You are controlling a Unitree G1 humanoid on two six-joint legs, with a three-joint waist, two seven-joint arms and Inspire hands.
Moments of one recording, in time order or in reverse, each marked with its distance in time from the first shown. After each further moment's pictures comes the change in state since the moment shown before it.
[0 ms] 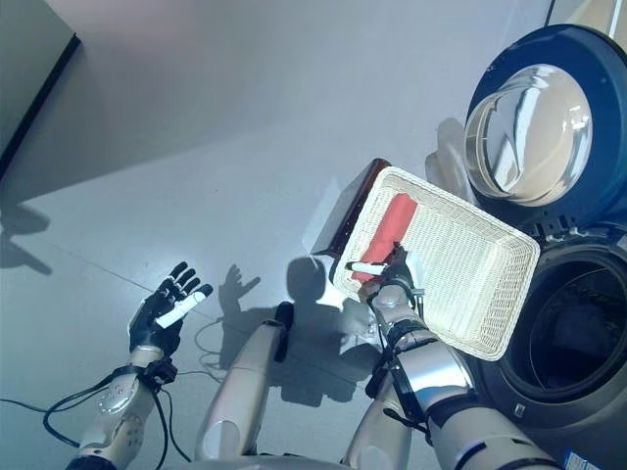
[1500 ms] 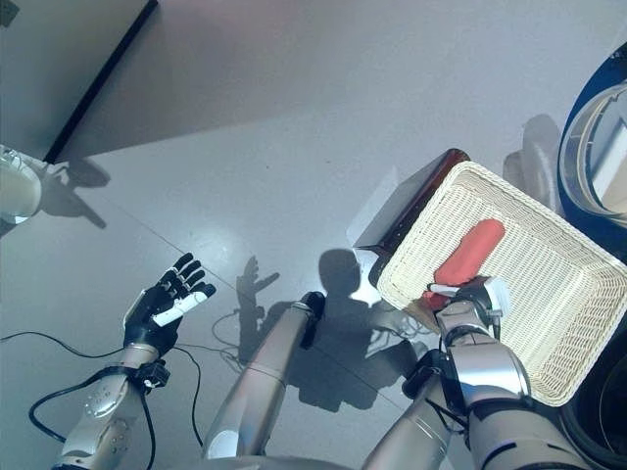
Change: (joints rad) left arm 0.066 0.069 -0.004 -0.146 0.011 0.021 -0.040; right arm 0.104 -0.218 -0.188 0.066 -0.037 0.100 0.007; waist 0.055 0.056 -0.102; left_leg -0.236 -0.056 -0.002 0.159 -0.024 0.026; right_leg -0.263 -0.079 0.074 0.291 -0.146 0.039
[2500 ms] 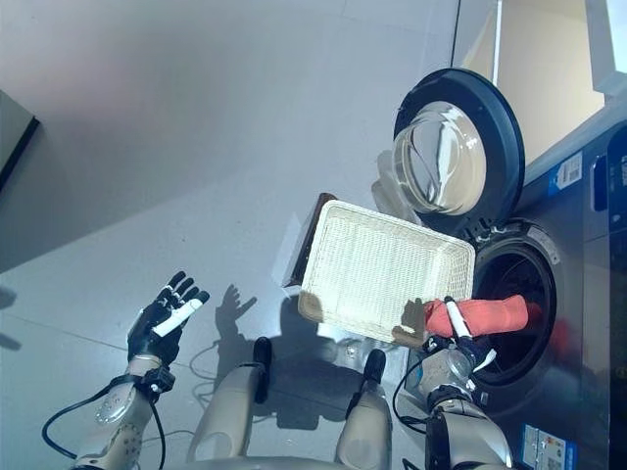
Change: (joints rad) left arm -0.022 -0.073 0.002 0.136 -0.069 -0.009 0.033; right arm 0.289 0.139 -0.254 -0.283 0.746 -0.346 0.074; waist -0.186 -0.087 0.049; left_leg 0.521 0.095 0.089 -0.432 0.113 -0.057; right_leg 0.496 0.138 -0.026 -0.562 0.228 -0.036
